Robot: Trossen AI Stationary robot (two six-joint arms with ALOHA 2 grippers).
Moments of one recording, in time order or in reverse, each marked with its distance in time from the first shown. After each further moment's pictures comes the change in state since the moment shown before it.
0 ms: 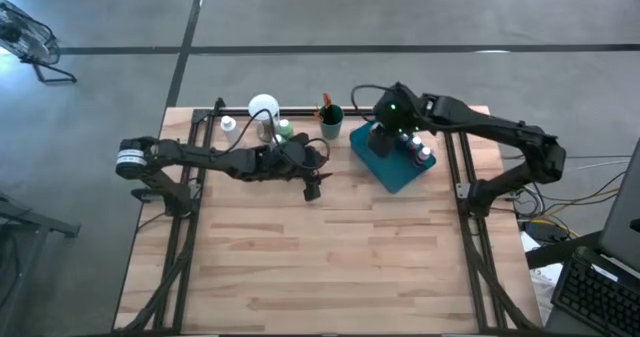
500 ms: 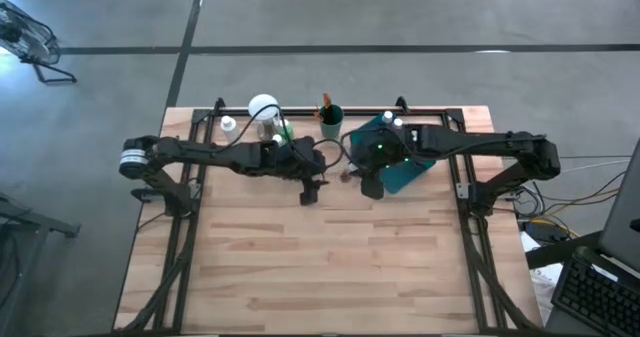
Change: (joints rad) left arm -0.002 0.027 0.164 -0.318 0.126 0.024; right arm 0.308 0.053 0.000 0.144 -0.153 -0.156
